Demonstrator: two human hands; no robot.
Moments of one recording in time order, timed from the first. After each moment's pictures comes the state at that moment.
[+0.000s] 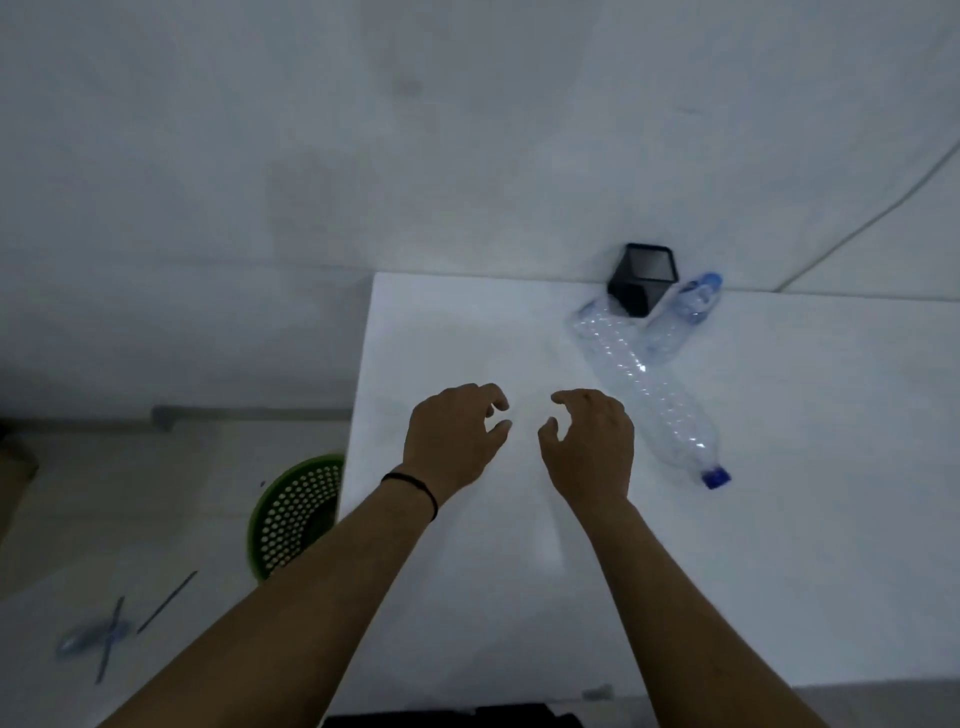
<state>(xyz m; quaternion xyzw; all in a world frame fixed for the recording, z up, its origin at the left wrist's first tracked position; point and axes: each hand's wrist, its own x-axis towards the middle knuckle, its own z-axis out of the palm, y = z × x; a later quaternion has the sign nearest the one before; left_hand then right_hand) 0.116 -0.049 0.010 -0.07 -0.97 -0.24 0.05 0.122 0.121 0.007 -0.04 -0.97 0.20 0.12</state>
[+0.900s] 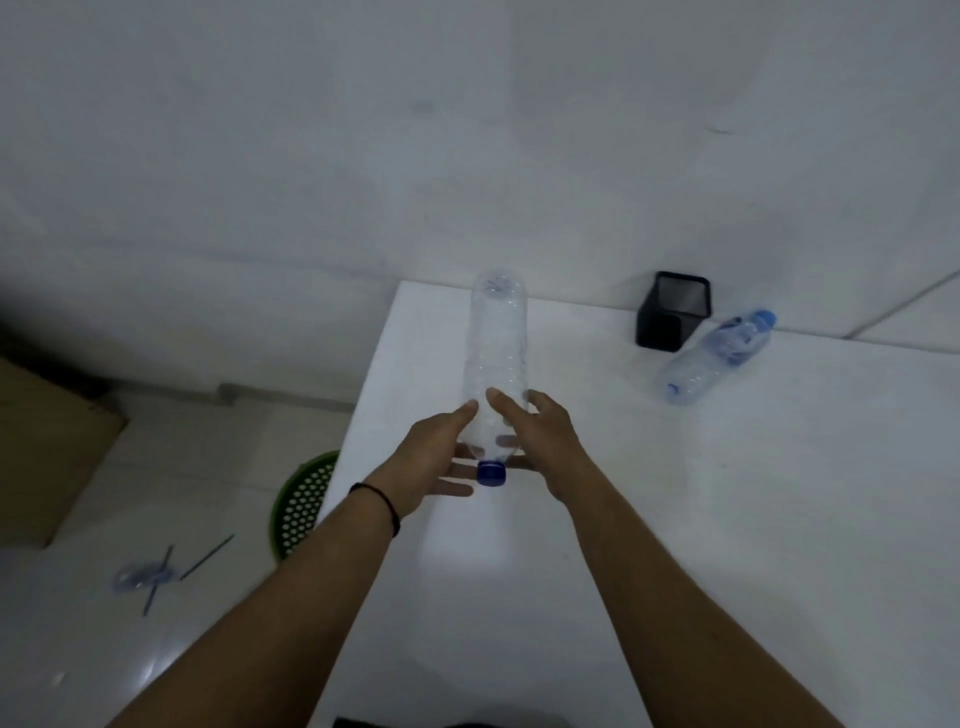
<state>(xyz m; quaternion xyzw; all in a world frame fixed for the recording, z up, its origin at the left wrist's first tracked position) 0.108 -0.019 0.033 0.31 -0.64 -0.66 -0.25 0.055 0.127 0.018 -0.13 -0.74 0.59 -0.29</state>
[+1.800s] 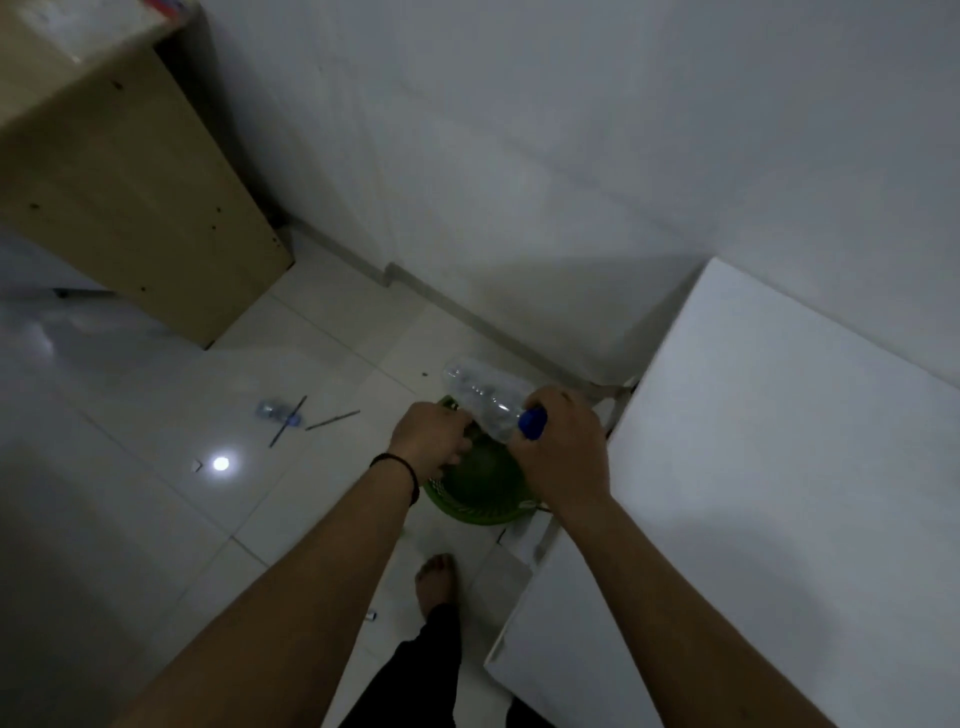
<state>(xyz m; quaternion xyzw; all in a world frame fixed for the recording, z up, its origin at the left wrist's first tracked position) 0.227 -0.319 -0.069 0.51 -0.62 -0.57 -0.17 0.156 -0.173 -0.038 0.23 -0.92 0.27 -0.17</state>
